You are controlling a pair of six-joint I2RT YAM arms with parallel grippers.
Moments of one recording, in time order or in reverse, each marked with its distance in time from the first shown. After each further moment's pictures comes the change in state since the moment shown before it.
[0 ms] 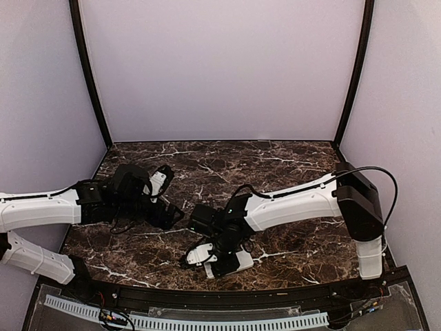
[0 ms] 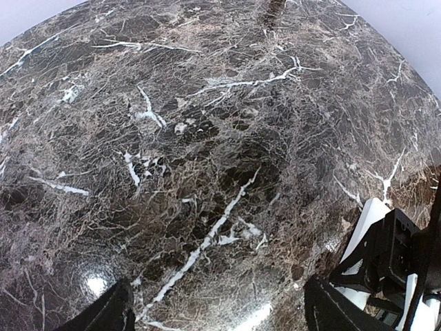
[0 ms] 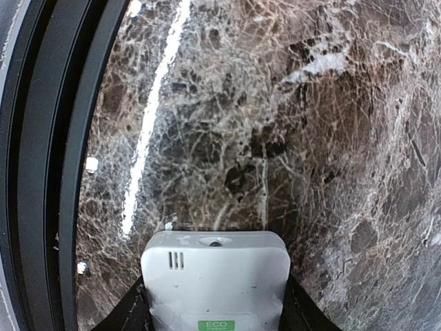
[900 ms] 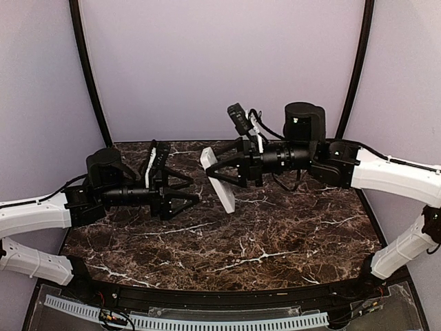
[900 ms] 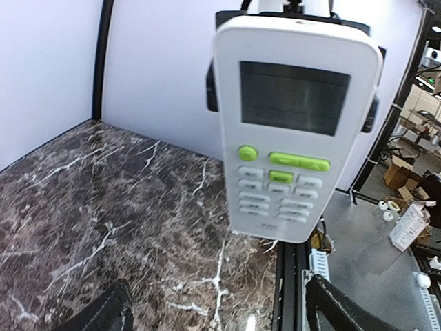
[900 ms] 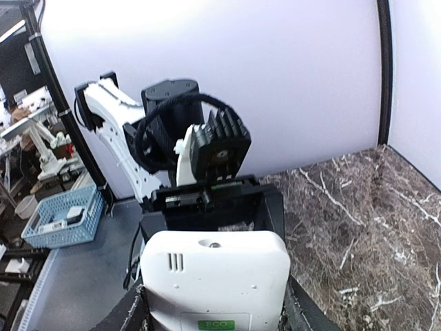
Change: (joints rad) left arm 0.000 -0.108 -0.033 0.507 0.544 0.084; right arm -0.283 -0.674 -0.267 0.763 -0.441 0.729
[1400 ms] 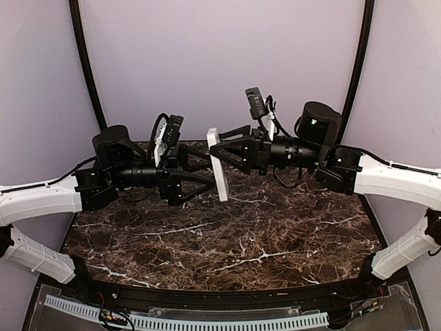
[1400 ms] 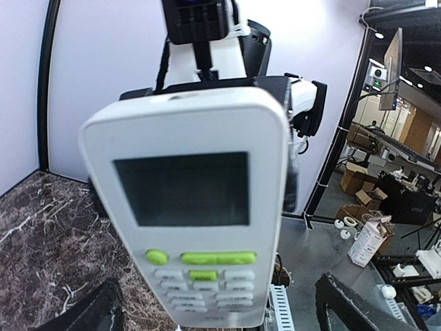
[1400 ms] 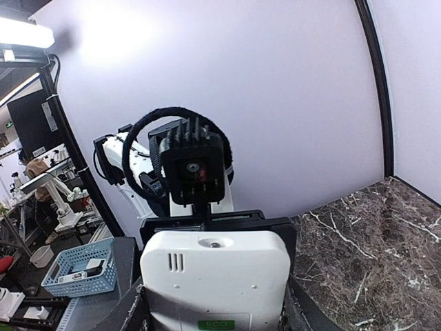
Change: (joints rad) left arm -0.044 0.161 0.213 0.134 0.185 -0.080; right arm -0.013 -0.045 -0.086 0.318 0.034 0.233
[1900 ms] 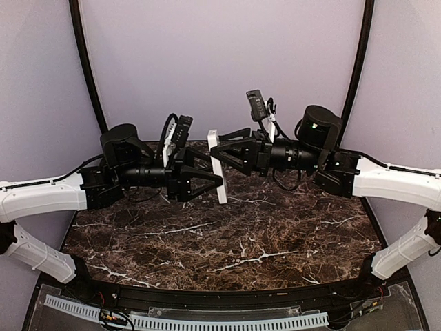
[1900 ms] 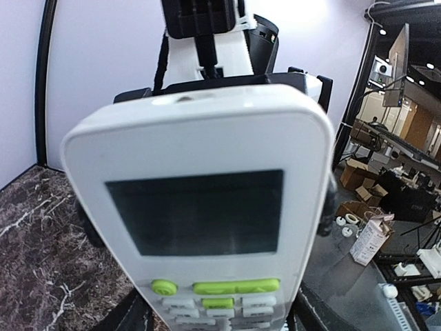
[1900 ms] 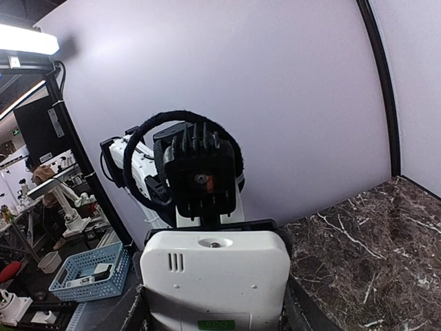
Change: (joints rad) left arm -0.037 0.047 0.048 -0.028 -0.043 0.020; right arm 0.000 0.002 -0.034 0.071 -0.015 0.049
